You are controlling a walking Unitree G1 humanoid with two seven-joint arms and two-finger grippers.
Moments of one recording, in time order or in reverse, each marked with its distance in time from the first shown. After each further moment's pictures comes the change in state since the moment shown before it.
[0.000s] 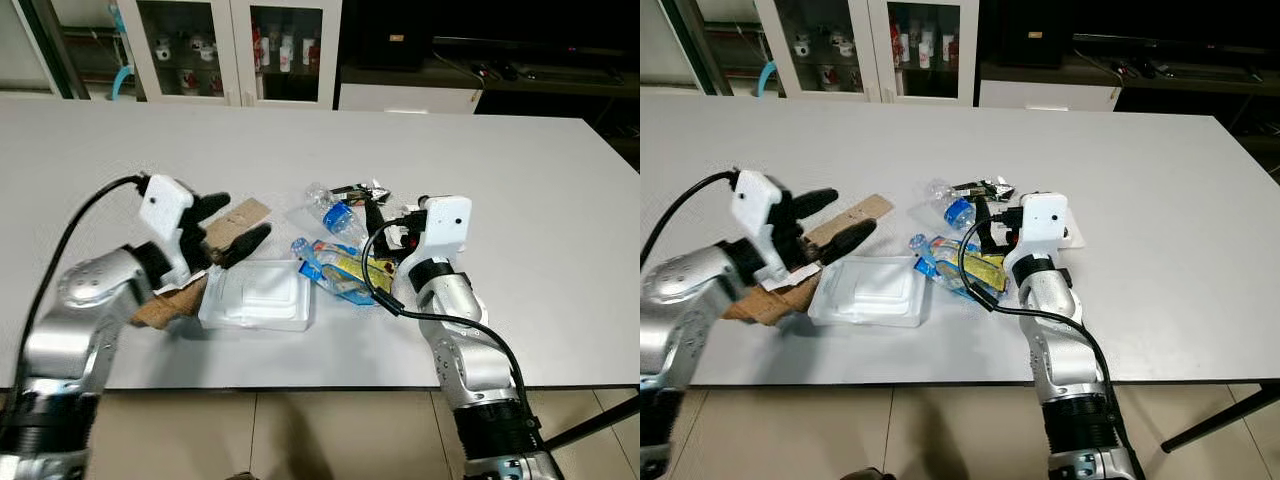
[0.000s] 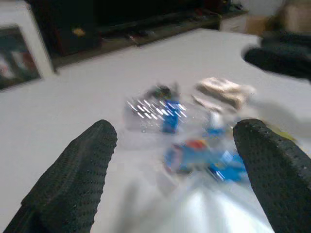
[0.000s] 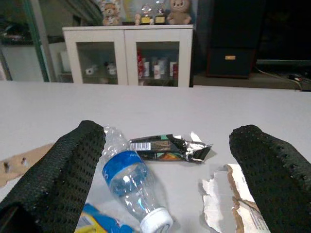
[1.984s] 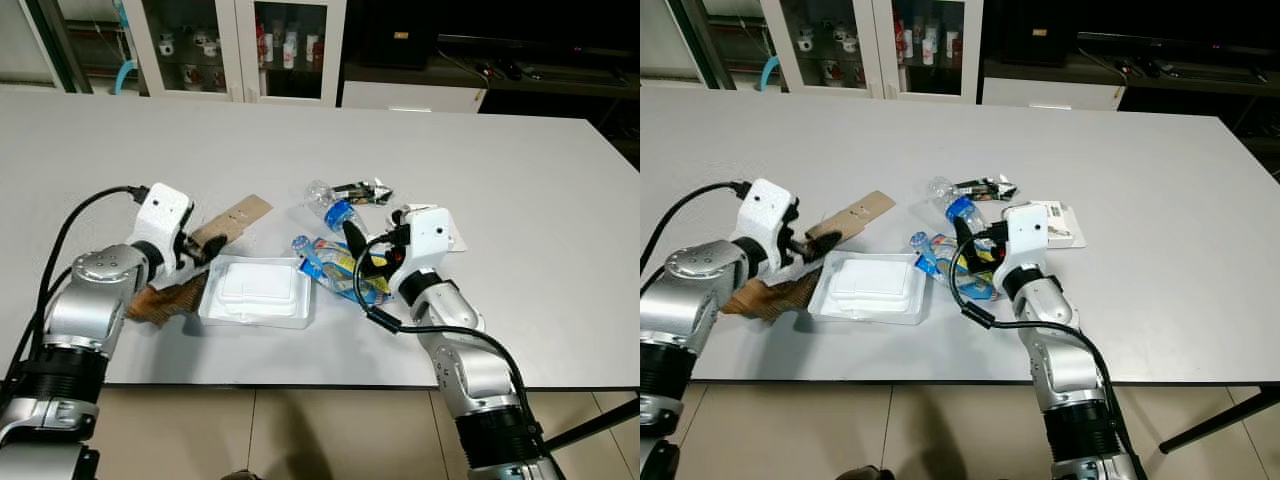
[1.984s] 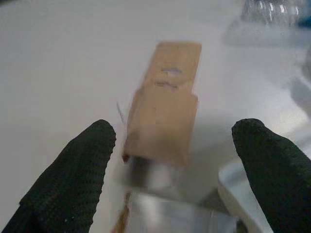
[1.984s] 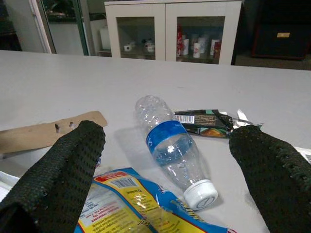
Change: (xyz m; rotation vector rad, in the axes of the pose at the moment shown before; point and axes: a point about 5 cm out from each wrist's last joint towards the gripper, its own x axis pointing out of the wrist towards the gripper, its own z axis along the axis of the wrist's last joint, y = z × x) left arm 0.012 0.048 -0.038 0.040 0.389 0.354; right arm -0.005 0.013 -0.012 0.036 0.086 0.154
